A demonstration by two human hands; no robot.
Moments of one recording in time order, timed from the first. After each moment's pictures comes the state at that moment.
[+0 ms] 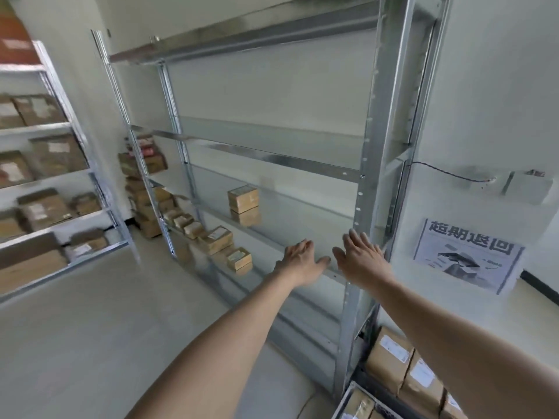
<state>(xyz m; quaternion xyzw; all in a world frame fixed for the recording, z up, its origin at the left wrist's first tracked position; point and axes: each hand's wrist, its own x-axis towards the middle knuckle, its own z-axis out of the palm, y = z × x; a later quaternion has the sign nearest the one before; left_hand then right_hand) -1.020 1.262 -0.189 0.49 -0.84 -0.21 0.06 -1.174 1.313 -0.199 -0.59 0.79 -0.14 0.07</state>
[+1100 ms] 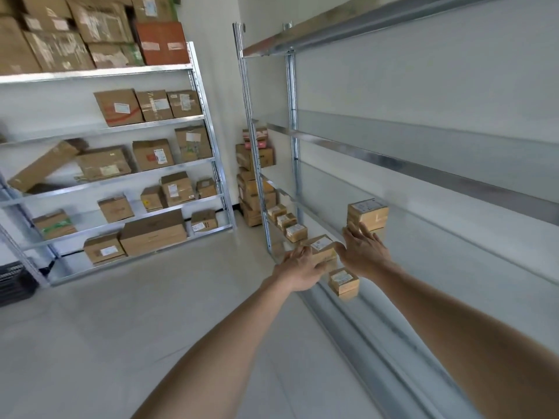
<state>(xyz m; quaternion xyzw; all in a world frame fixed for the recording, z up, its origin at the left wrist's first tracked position) -0.745 1.000 -0.200 0.65 -0.74 -0.19 0.06 -0.921 0.971 -0.193 -0.76 0.64 -0.10 0.07</state>
